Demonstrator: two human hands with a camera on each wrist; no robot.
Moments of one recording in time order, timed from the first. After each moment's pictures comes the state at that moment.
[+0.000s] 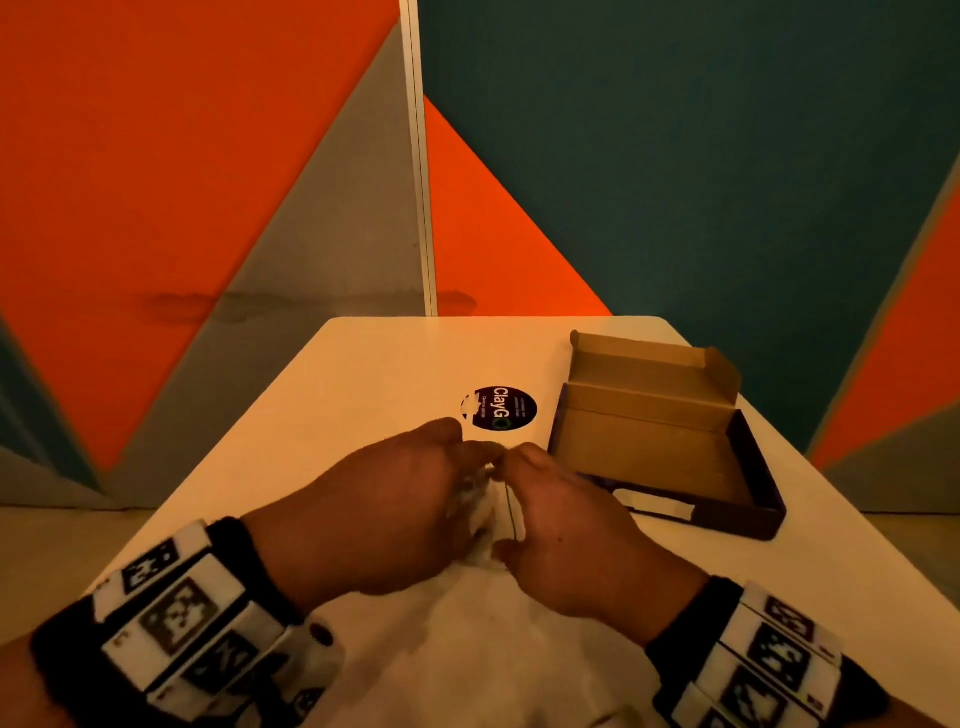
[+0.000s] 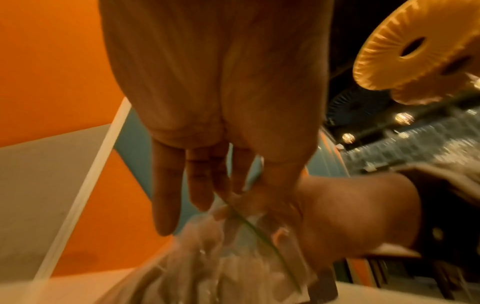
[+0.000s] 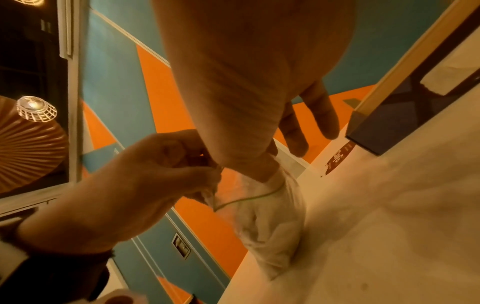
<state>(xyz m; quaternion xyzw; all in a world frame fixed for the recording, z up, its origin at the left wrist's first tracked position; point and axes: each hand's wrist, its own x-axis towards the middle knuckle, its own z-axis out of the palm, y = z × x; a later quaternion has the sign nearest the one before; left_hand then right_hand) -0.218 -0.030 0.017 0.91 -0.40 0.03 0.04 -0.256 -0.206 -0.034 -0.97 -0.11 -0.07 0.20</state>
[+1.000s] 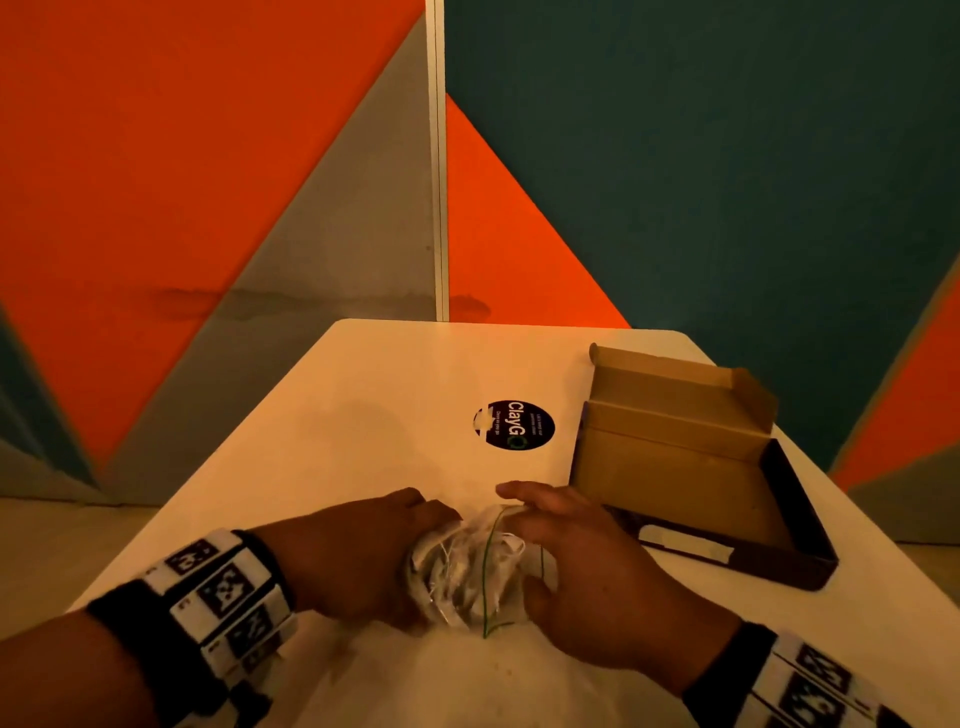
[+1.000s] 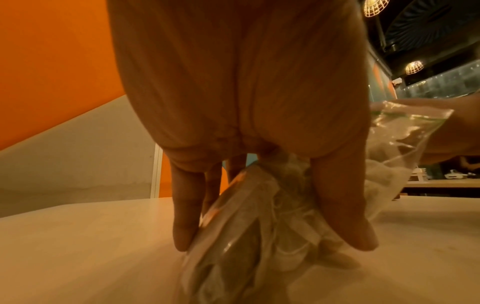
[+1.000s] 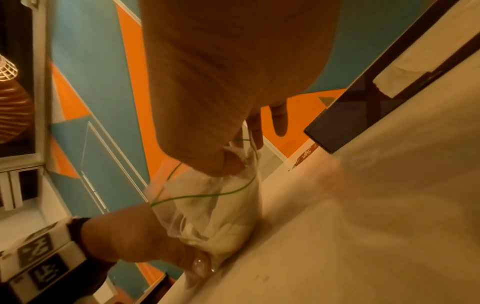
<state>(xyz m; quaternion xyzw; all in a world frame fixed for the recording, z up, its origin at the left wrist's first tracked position) -0.140 0.004 -0.050 0.91 -0.38 -0.17 0.04 -0.228 -0.217 -0.054 -0.97 -0.13 -0.01 0.22</state>
